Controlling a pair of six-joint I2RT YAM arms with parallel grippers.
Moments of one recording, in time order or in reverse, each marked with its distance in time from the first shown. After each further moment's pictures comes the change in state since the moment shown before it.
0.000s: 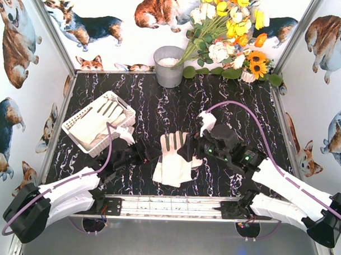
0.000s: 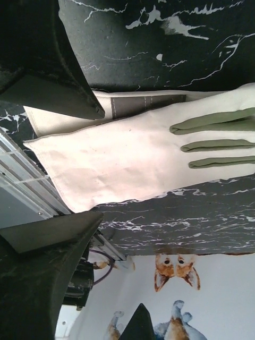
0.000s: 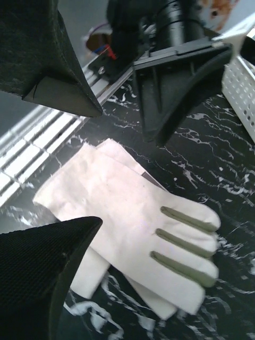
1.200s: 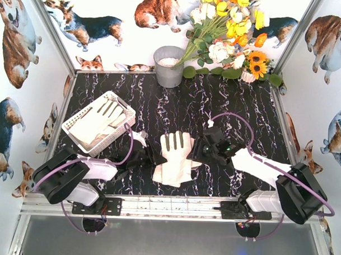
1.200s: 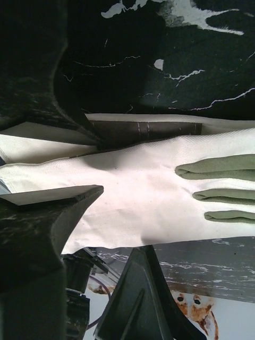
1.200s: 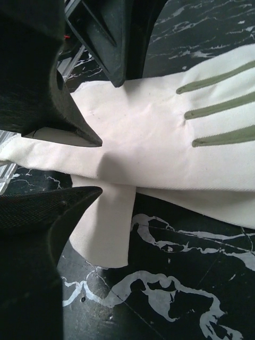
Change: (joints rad) left arm -0.069 0.465 0.008 0.330 0.013 -0.039; right arm -0.222 0.325 -0.200 0.142 -0.083 0.394
